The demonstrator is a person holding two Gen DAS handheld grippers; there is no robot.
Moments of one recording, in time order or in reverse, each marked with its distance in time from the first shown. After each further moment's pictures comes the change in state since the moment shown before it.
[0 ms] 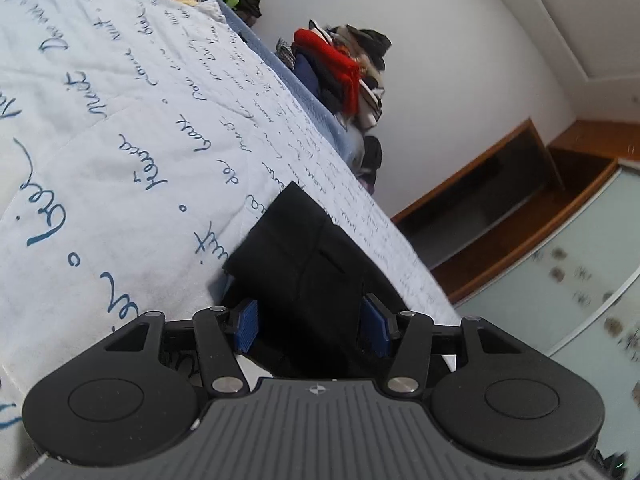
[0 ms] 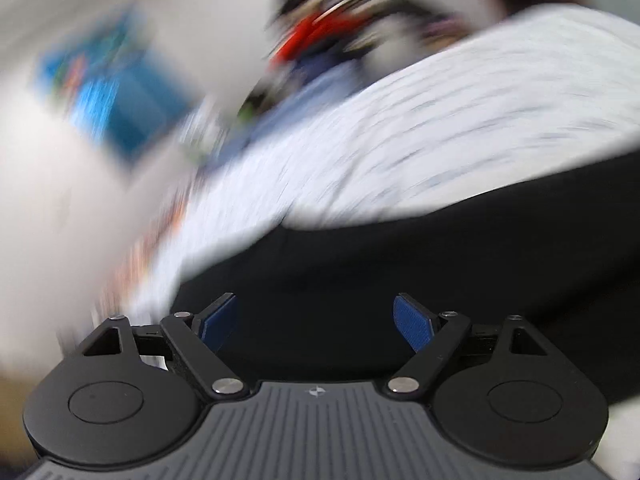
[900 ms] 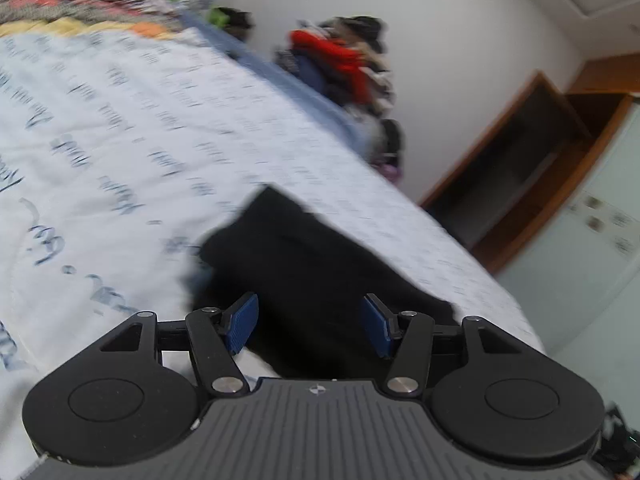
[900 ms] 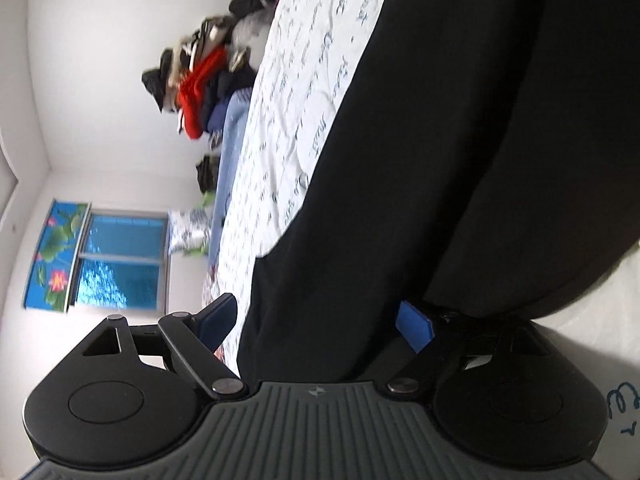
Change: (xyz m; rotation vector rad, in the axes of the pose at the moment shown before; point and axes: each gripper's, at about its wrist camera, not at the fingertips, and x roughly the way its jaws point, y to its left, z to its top) left arm -0.023 -0.072 -0.015 0.215 0.015 0.123; right arm 0.033 -0.063 -0.018 0.637 0.037 0.094
